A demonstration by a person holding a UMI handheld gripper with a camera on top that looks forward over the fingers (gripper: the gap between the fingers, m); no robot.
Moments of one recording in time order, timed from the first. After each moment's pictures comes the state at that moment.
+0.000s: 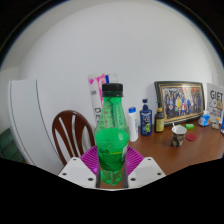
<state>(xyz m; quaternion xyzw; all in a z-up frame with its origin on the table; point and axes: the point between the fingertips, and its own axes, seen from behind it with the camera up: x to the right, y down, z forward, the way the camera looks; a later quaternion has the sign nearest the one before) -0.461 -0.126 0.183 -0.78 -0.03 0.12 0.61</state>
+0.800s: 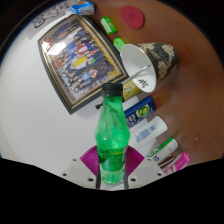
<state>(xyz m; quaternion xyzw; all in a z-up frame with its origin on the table) -0.286 0.106 0.212 -0.45 0.54 0.67 0.23</state>
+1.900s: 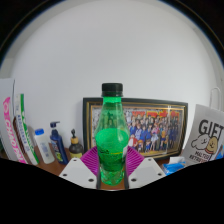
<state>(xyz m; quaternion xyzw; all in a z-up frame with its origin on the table) -0.027 0.135 0.232 -0.76 -0.04 0.03 0.65</state>
